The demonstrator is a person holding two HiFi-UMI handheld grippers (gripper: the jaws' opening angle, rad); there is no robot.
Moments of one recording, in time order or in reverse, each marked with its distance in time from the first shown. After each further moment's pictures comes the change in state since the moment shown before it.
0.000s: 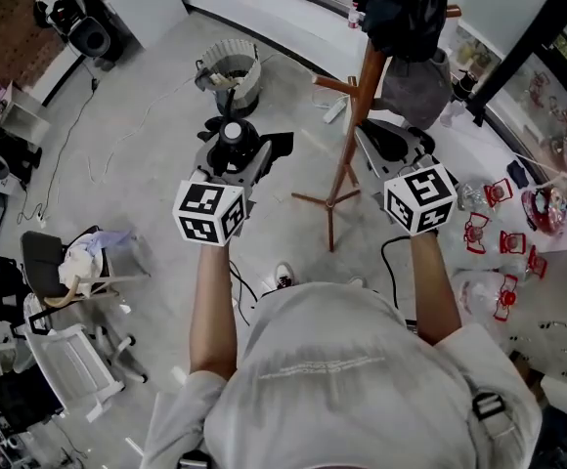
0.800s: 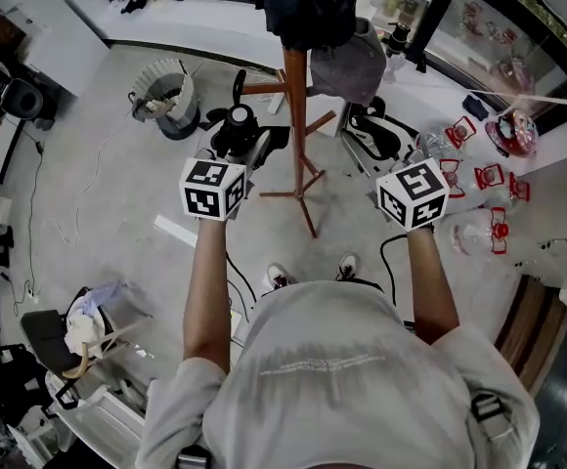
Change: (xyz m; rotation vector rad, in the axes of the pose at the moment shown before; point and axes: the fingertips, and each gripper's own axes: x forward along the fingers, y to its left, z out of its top) left arm 0.117 -0.064 -0.030 0.055 0.119 -0.329; right arm -0.065 -0.049 -0.038 0.070 0.108 -0.255
